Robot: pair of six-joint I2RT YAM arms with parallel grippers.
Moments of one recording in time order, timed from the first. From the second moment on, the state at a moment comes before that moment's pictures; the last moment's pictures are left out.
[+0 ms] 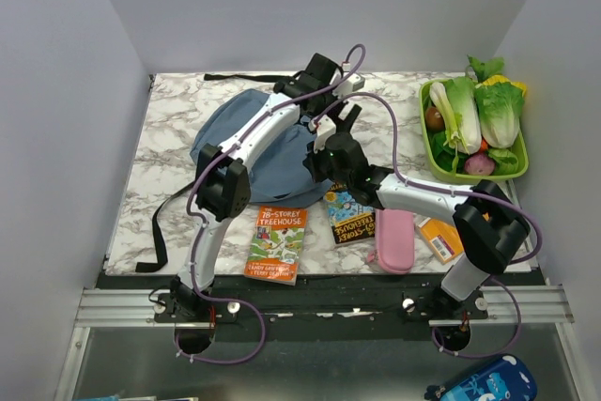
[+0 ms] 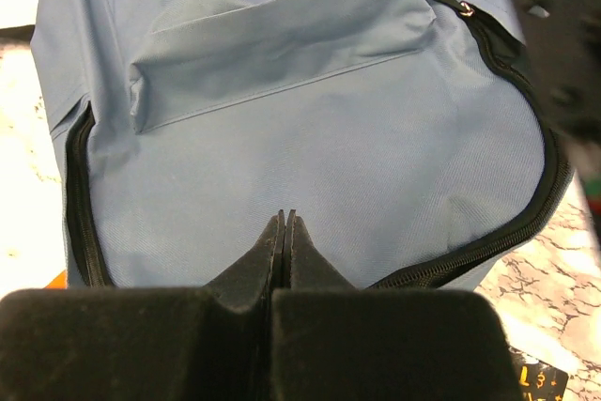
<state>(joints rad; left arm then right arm) -0.58 2.23 2.17 -0.82 0.33 0.12 0.81 1.65 1.00 0.23 0.10 0.14</state>
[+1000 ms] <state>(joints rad) -0.61 2.32 2.16 -0.97 0.23 0.03 0.81 1.66 1.00 0.17 0.10 0.14</state>
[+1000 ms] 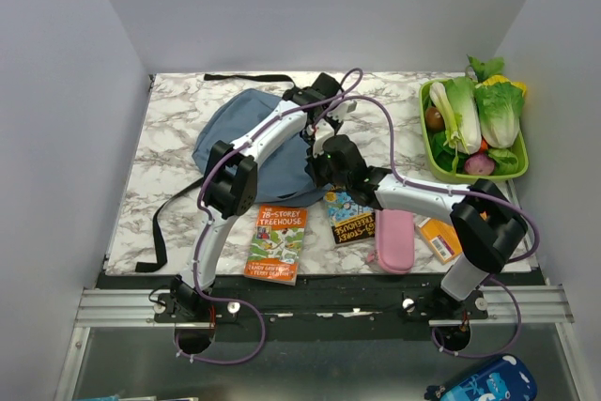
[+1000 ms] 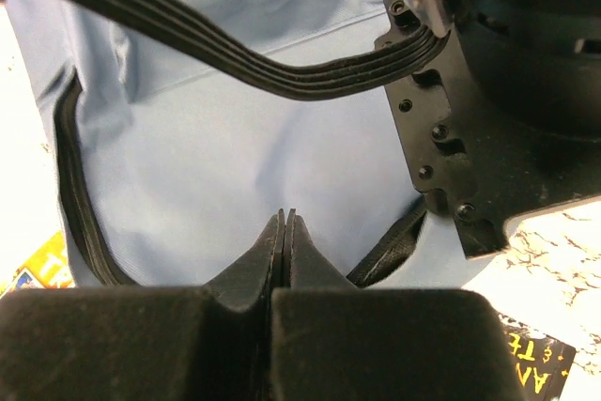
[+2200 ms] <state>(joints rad) -0.54 2.44 2.38 -0.81 0.32 -0.26 0.86 1.71 1.05 0.18 0.09 0.16</state>
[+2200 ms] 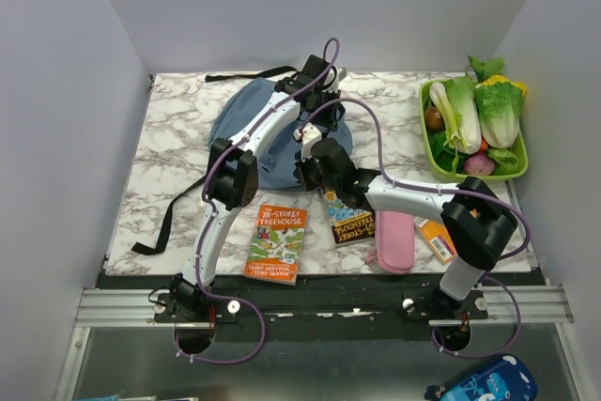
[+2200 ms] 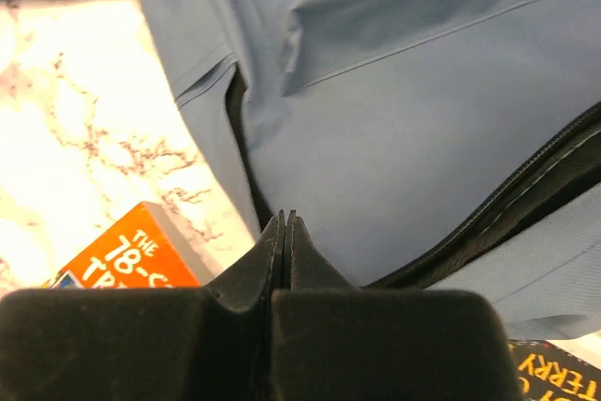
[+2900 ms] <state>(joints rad) -0.50 2.44 2.34 -0.72 0.48 -0.37 0.89 1.86 1.16 0.27 -0.14 0.20</state>
